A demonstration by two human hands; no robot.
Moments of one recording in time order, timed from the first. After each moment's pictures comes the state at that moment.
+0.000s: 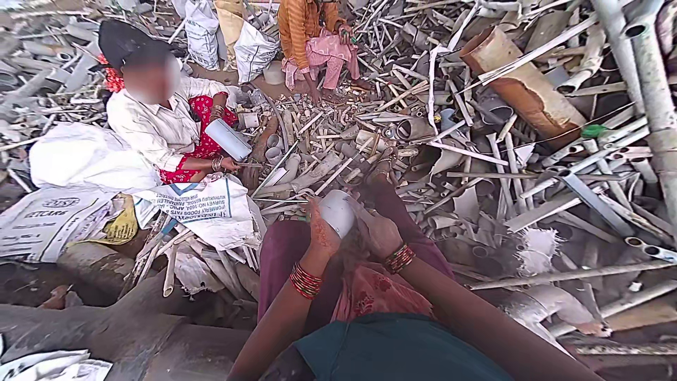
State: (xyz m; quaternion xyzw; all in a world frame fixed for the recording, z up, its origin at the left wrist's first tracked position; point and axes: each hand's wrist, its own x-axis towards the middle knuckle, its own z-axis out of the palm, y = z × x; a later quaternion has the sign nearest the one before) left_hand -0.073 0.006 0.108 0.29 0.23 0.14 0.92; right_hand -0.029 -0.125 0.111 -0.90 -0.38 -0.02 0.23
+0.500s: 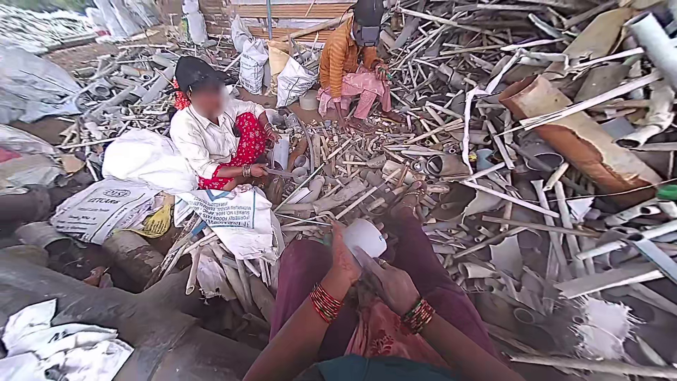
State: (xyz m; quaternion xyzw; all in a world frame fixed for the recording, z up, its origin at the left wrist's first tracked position) left_hand -0.071 0.002 0.105 0.22 0.25 0.15 0.93; right_hand -0.048 -0.131 0.078 -0.84 -0.47 -0.09 0.24
